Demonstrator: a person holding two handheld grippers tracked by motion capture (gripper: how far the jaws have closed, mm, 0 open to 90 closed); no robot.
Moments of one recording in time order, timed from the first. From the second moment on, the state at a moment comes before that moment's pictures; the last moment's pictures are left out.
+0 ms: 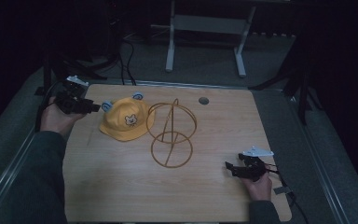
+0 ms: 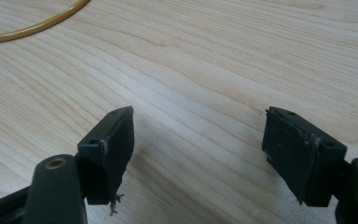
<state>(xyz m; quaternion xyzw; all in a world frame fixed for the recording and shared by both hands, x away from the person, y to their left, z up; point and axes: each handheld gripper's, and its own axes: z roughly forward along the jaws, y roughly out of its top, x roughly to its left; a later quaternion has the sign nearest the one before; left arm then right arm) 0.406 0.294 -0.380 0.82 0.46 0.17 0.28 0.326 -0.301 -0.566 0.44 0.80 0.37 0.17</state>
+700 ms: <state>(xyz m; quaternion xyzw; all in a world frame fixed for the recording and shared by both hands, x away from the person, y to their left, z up) 0.425 0.286 -0.380 0.83 0.46 0.15 0.28 0.326 -0.301 -0.566 0.44 0.80 0.37 0.17</state>
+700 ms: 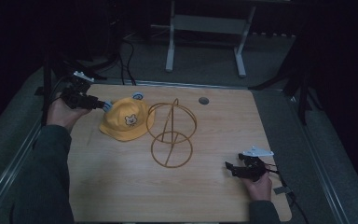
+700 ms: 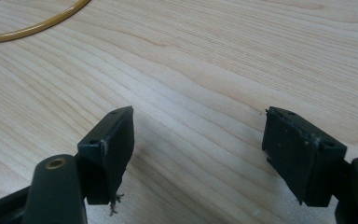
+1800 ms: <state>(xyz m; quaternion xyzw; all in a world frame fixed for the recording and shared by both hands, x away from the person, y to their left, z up) 0.460 0.255 -0.382 0.85 0.45 0.12 0.25 0.326 -0.301 -0.566 0.44 0.80 0.37 0.17</state>
